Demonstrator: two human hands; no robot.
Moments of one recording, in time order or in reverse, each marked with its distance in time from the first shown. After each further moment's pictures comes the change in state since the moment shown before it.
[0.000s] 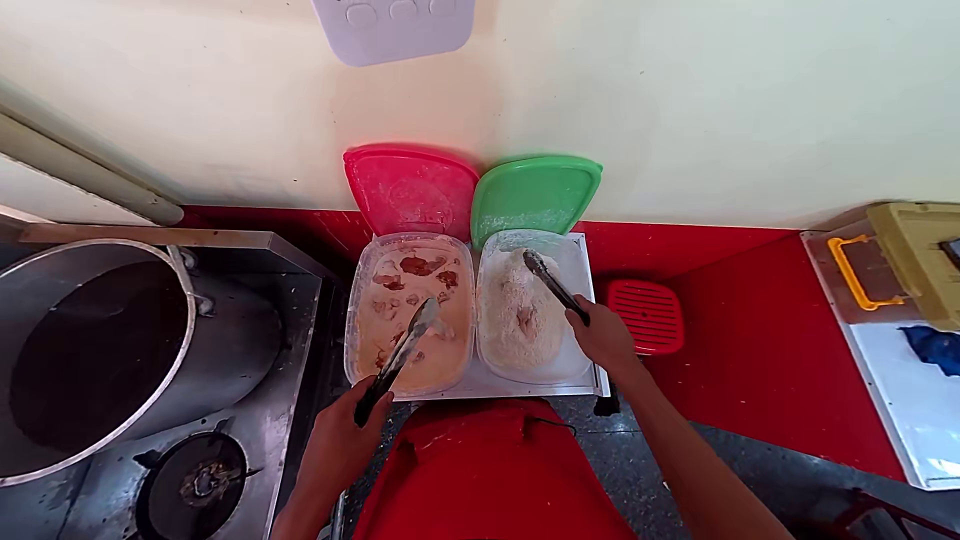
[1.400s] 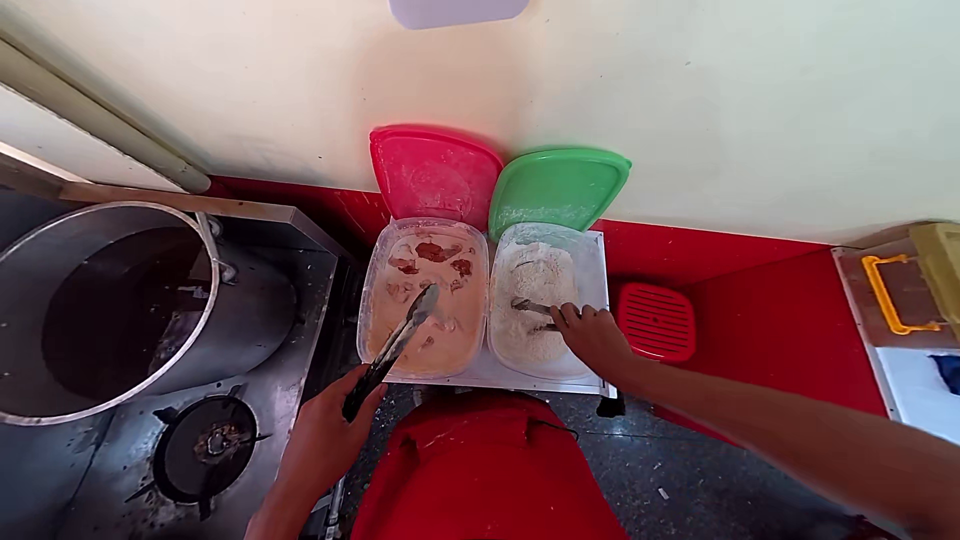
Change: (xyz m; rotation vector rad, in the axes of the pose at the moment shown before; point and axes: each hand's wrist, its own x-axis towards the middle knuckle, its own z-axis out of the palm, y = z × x) left_hand -0.026 0.000 -0.026 0.005 0.084 0.023; right_hand -0.003 -0.013 0.026 -0.888 0.011 -0.695
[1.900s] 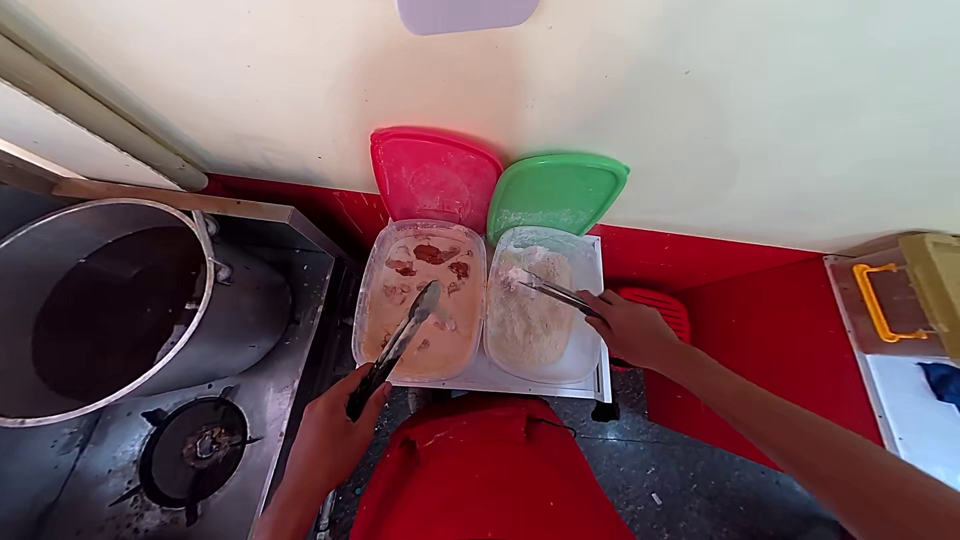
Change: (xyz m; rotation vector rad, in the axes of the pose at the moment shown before) left_hand 0.004 0.006 0.012 -0.054 0.034 -0.010; right_hand -0.017 0.071 -0.028 0.495 -0.080 0.150
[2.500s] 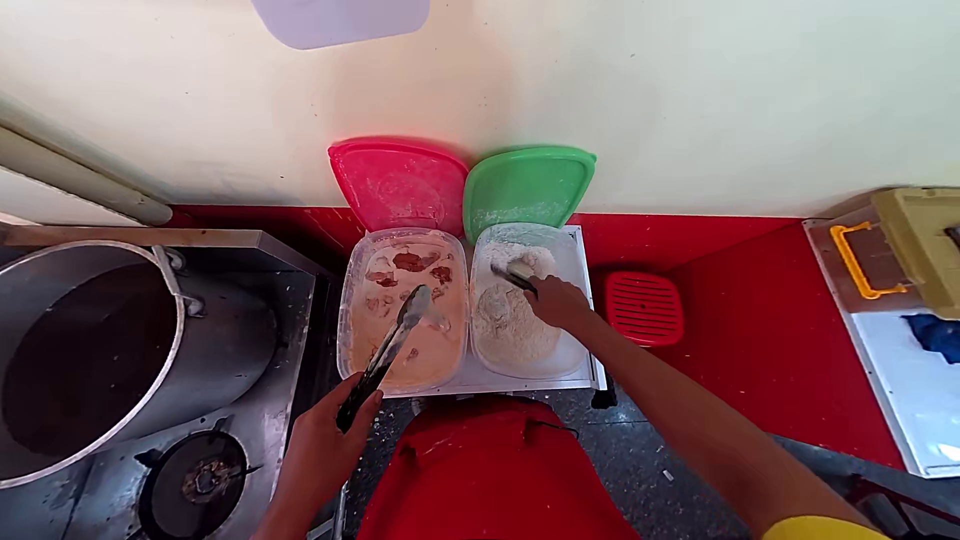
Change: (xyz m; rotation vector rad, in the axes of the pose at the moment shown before) left_hand 0.012 0.013 0.000 0.041 -0.038 0.050; right_hand 0.088 -0.033 0.044 0.164 -0.160 0.265
